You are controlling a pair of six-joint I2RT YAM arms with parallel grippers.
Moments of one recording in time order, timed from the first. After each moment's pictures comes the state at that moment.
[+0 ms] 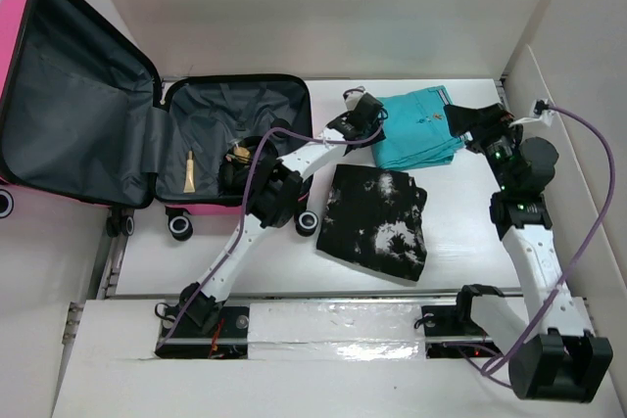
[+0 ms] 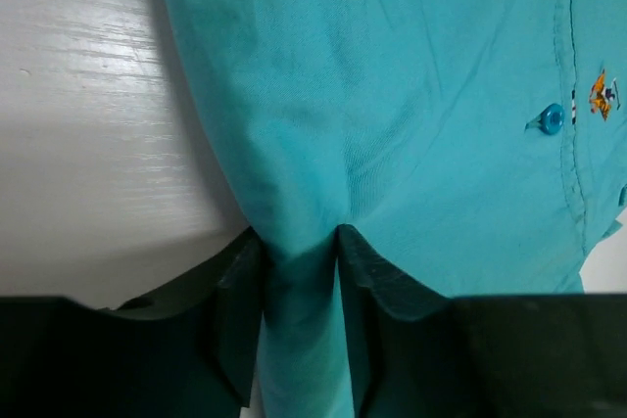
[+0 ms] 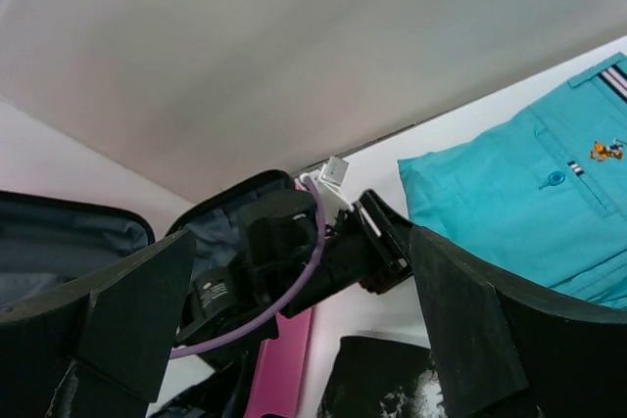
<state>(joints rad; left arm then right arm) -0.72 2.66 2.37 -0.42 -0.15 -0.90 -0.07 0.94 0.77 0.28 -0.26 0.77</state>
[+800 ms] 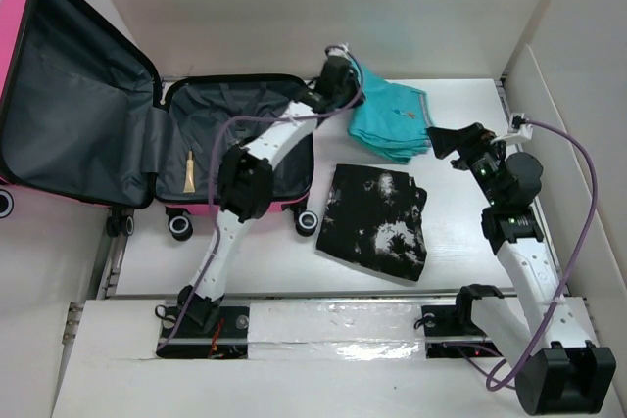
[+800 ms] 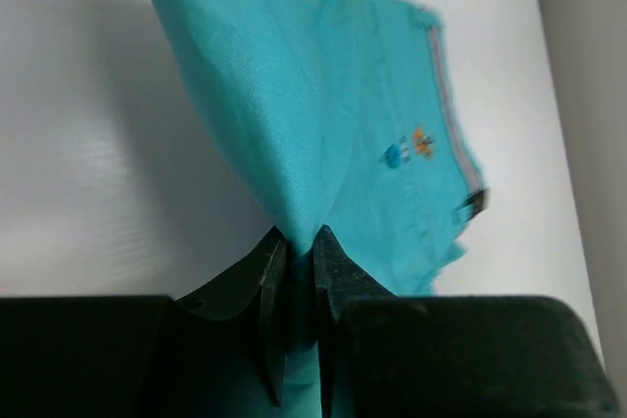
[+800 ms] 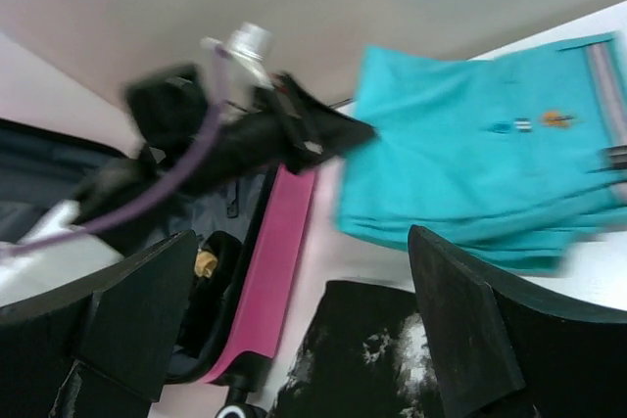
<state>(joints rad) -0.61 2.50 2.33 -0.33 0.00 -0.65 0.01 0.82 0.66 0.23 -0.27 0.67</state>
